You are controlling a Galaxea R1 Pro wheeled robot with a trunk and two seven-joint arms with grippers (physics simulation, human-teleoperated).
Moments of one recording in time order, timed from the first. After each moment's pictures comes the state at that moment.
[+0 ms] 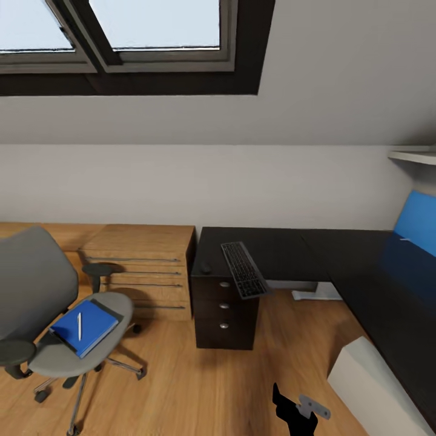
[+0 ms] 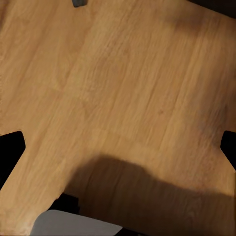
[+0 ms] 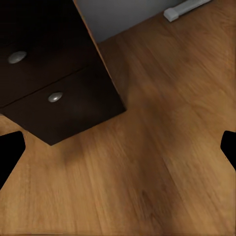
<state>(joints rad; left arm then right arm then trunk) -0.01 -0.09 -0.11 -0.72 0.33 -0.01 0.28 -0.48 0.07 0.35 0.02 -0.86 -0.67 0.13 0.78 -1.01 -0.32</state>
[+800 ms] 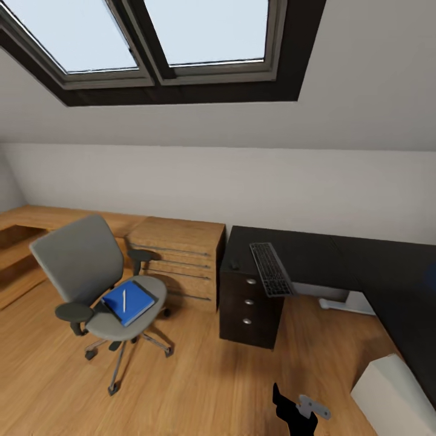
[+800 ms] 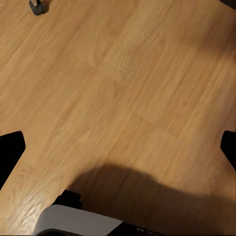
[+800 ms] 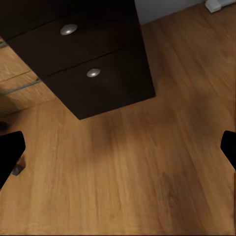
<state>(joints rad) -0.01 -0.09 -0.11 -0.72 0.33 -0.01 0.28 -0.48 0.07 0.35 0.02 -0.86 -0.67 0.13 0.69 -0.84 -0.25</state>
